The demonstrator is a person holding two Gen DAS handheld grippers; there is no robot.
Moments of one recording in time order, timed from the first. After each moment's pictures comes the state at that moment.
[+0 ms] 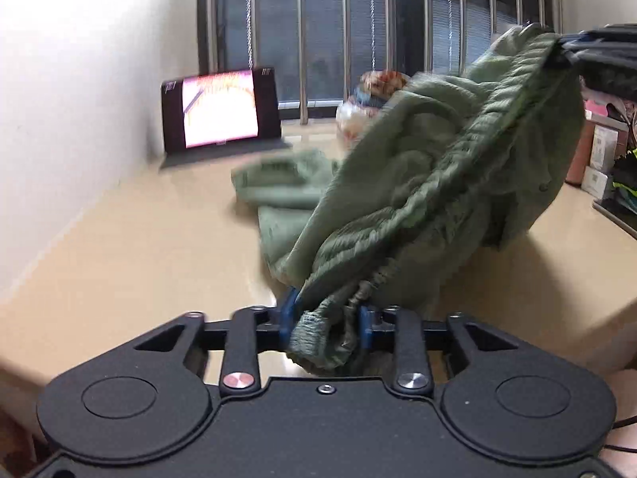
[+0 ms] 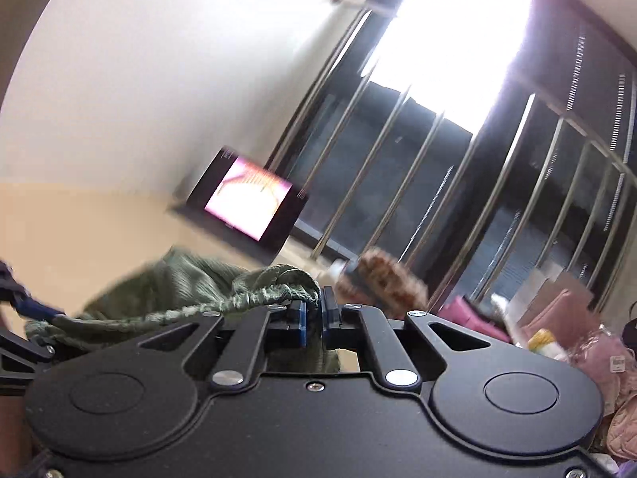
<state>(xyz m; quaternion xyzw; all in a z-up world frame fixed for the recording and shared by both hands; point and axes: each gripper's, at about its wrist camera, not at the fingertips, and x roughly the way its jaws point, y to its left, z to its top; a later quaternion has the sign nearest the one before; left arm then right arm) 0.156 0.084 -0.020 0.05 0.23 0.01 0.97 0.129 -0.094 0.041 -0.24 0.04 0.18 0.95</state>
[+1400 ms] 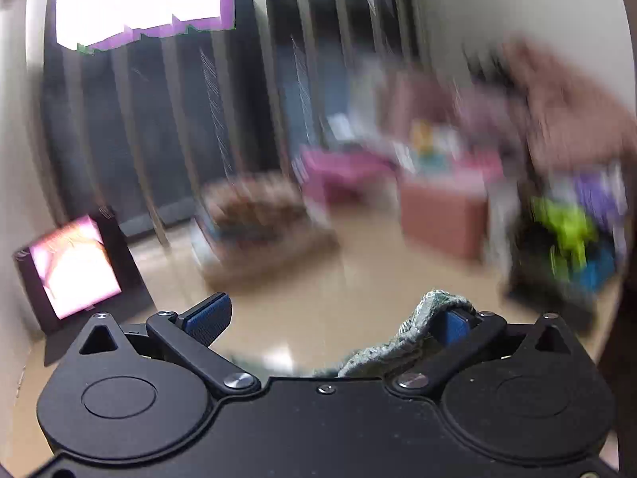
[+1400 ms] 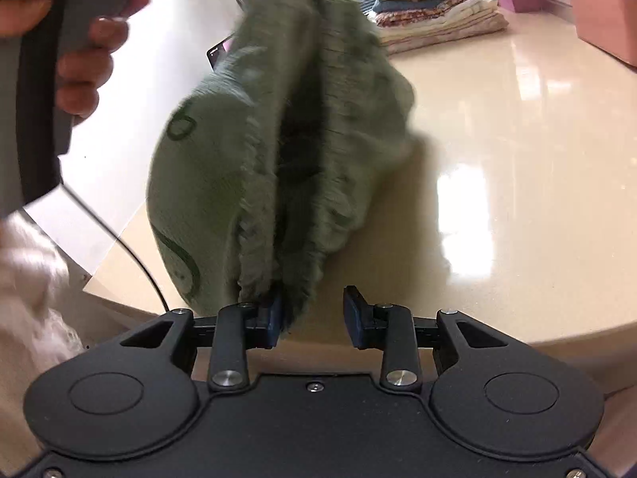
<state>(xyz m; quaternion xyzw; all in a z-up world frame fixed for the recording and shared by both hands) 0.283 -0.053 0.095 0.15 0.26 -0.19 0.94 0.189 -0.165 -0.072 0.15 0.41 0.28 0.86</state>
